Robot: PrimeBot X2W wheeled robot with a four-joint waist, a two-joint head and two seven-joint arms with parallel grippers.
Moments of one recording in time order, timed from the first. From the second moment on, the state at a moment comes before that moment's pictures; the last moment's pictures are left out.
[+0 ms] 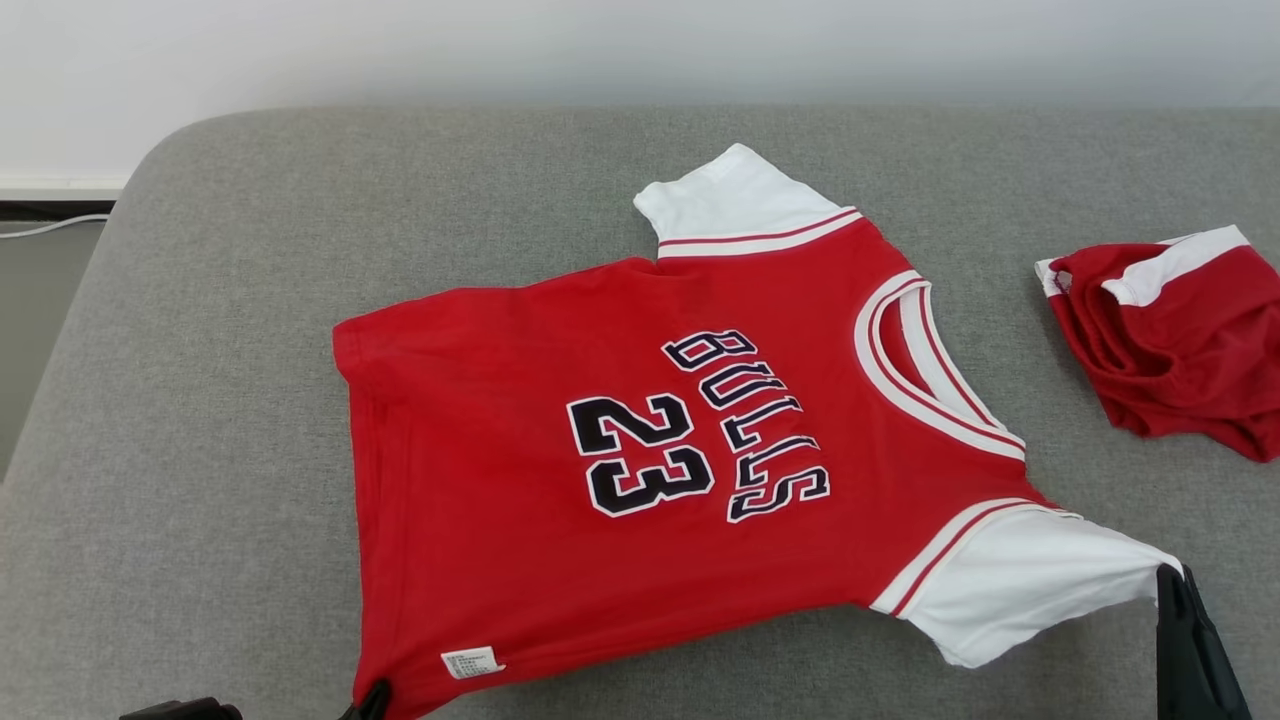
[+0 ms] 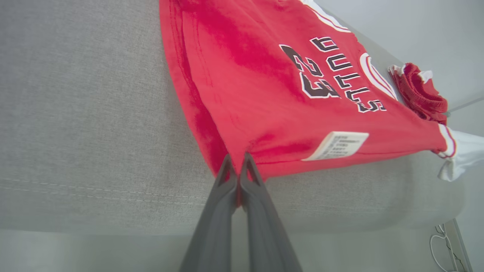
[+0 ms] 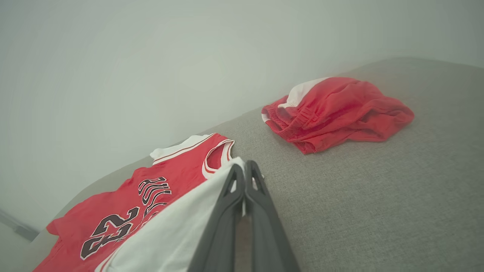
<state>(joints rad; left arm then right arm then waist) 0.28 0.61 -0.45 -0.35 -1.03 0.32 0.04 0.28 -0.03 -0.06 -0.13 0.51 0.13 -0.25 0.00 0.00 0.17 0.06</state>
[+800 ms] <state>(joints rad) 0.12 0.59 -0.42 -0.25 -1.13 0.18 0.08 -0.02 -0.04 -0.05 0.02 0.49 0.13 -0.25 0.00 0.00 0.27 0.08</state>
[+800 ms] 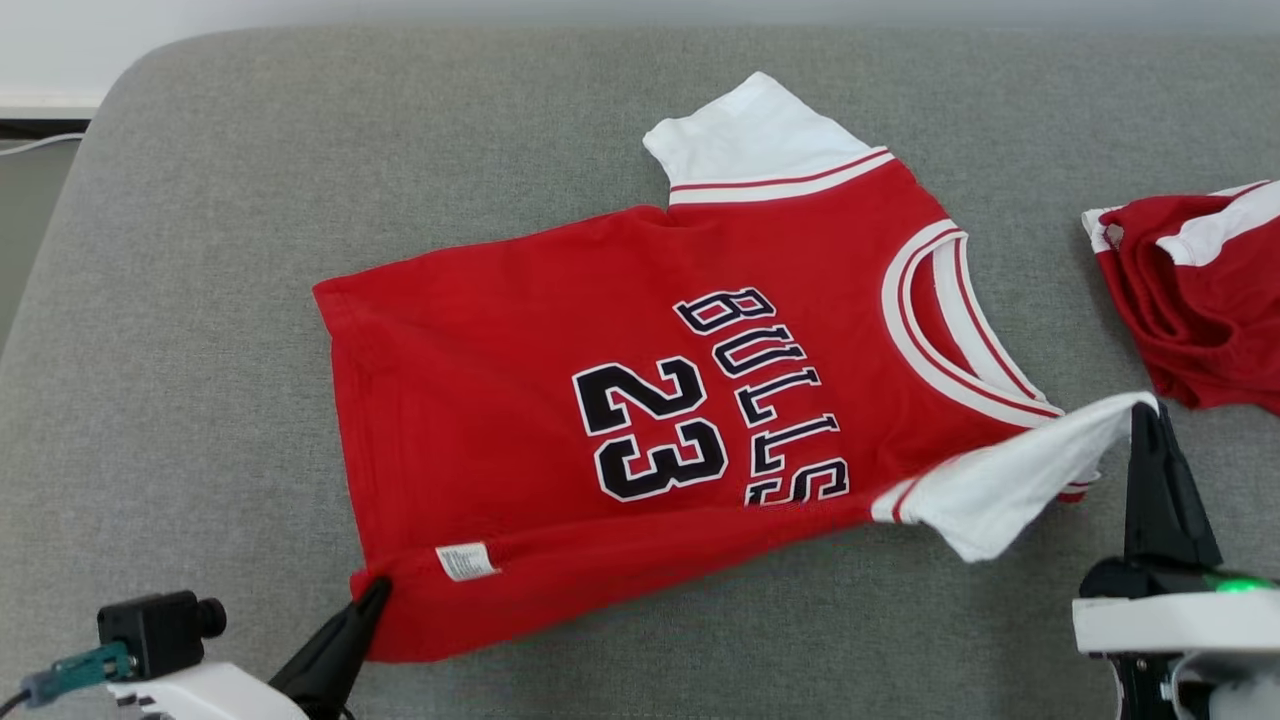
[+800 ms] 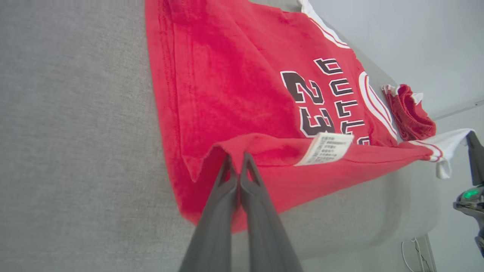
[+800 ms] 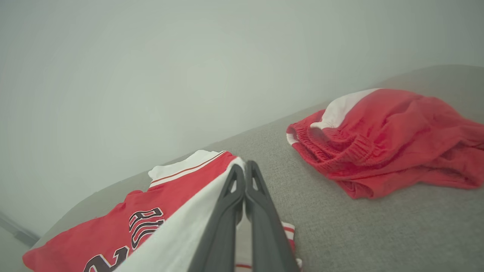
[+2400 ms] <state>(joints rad) -0.10 0.48 -0.43 0.01 -0.91 0.21 -0.16 -0.20 -0.16 0.04 0.15 0.36 0.13 -0.25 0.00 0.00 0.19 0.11</state>
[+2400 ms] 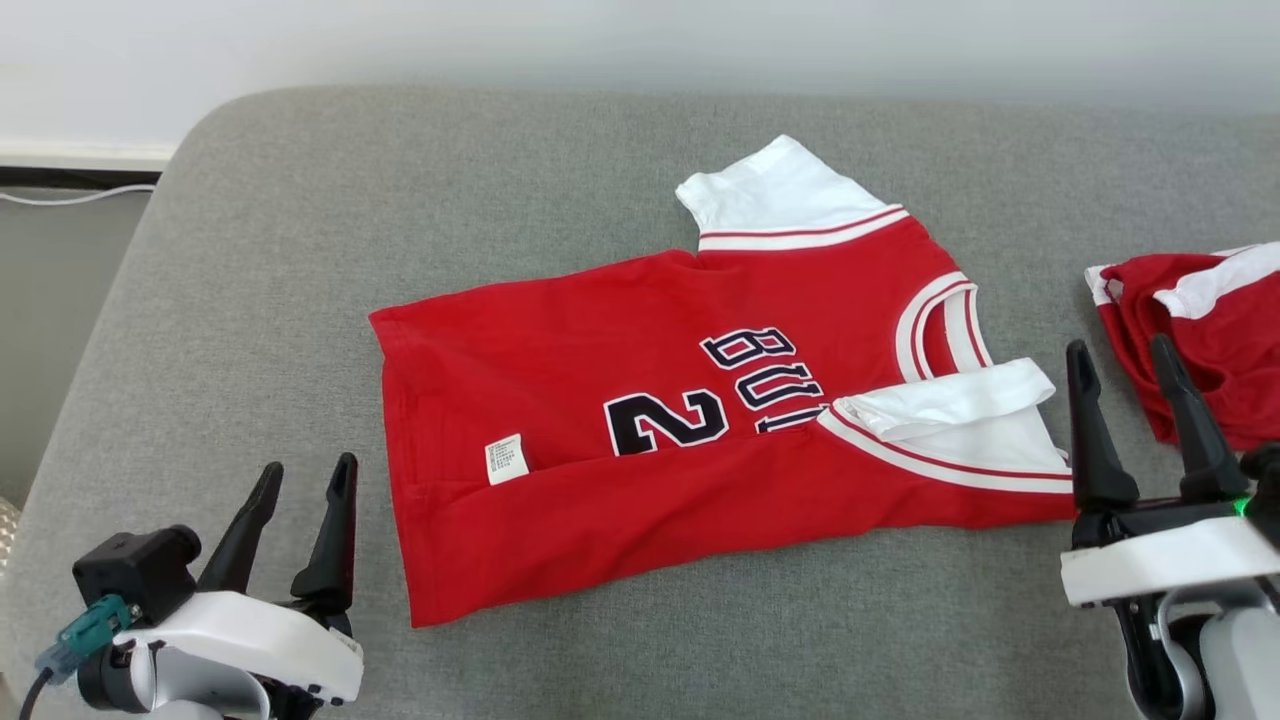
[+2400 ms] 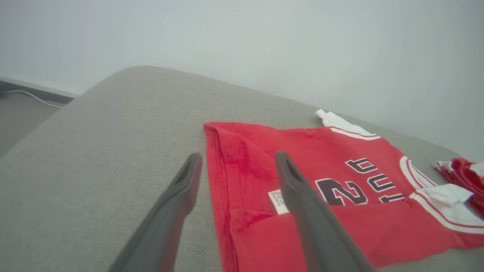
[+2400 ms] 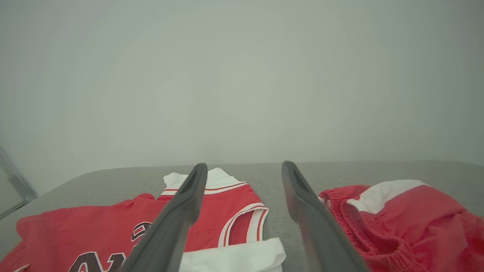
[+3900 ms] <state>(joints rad) 0.08 0.48 -0.53 -0.08 -0.81 0.40 -0.13 0.10 -0.06 -0.02 0.11 0.11 0.13 -0.25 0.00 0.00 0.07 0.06</state>
